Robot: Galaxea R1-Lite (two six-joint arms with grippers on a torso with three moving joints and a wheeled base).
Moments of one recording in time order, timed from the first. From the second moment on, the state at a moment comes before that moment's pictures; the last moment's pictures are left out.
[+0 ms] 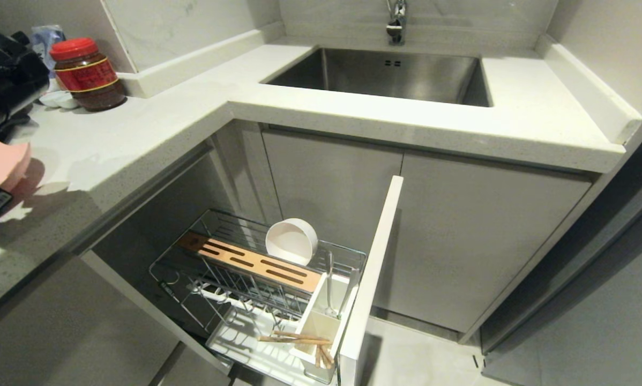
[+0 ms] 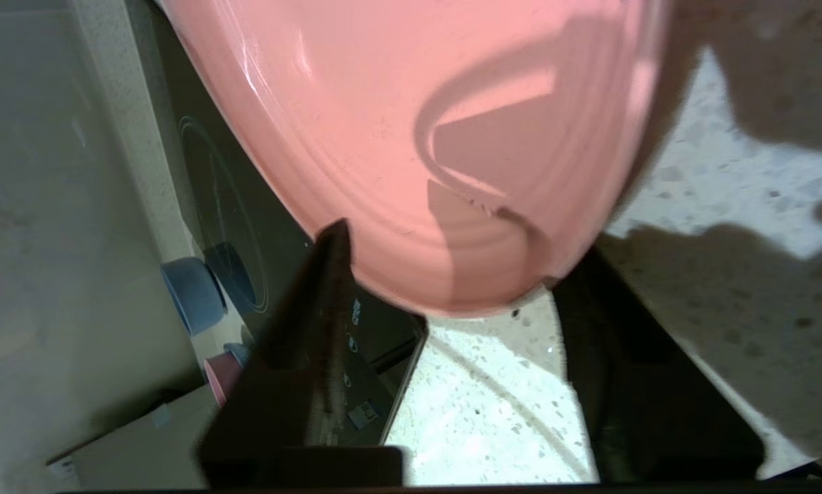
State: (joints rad) left arm -0.10 1.64 -1.93 1.48 0.96 0.08; right arm 0.00 0.00 0.00 -0.08 0.00 0.02
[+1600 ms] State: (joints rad) left arm -0.62 1.32 -1.58 0.30 0.50 -0.57; right arm 0.00 0.00 0.00 -0.08 0.00 0.02
